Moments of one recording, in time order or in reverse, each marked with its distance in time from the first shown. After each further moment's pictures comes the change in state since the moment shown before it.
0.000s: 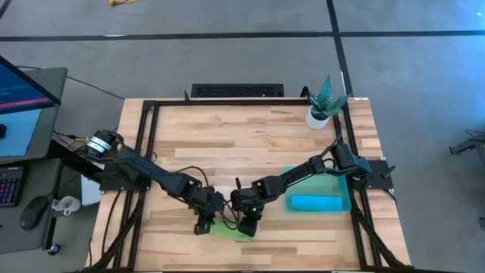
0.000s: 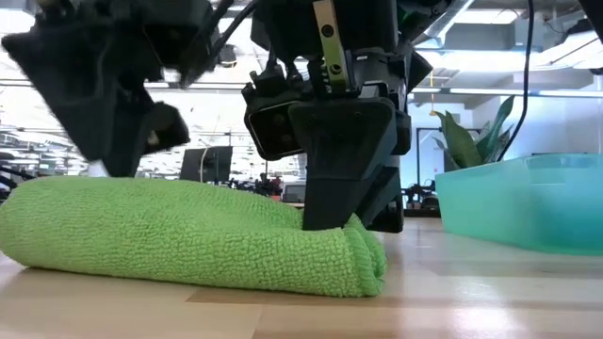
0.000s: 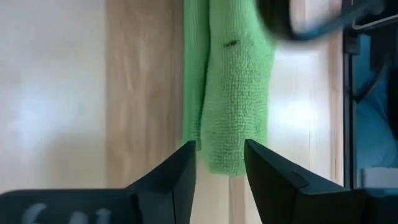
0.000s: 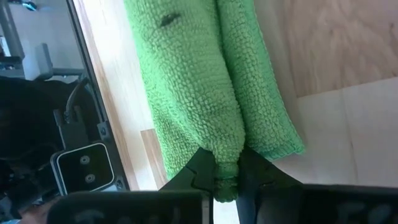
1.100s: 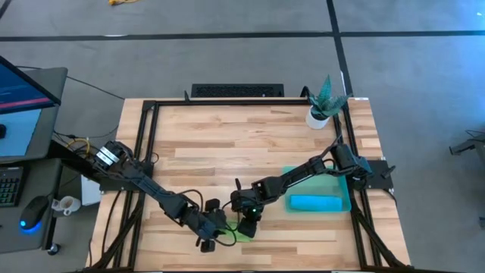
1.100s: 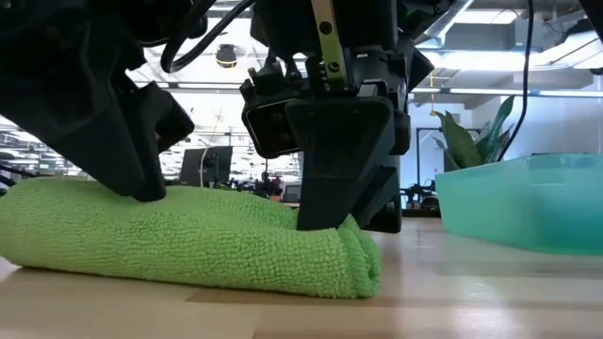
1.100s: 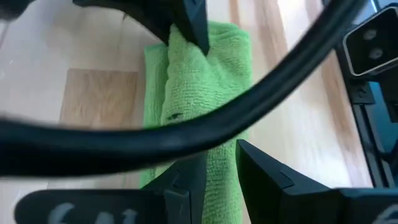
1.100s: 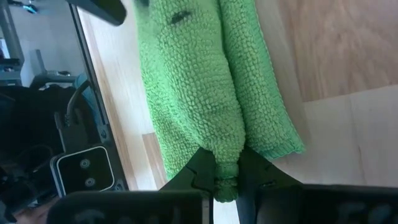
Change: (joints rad) left arm -0.201 0.135 0.001 0.322 -0.392 -0.045; right arm 0.002 -0.001 0.000 0.018 0.021 0.005
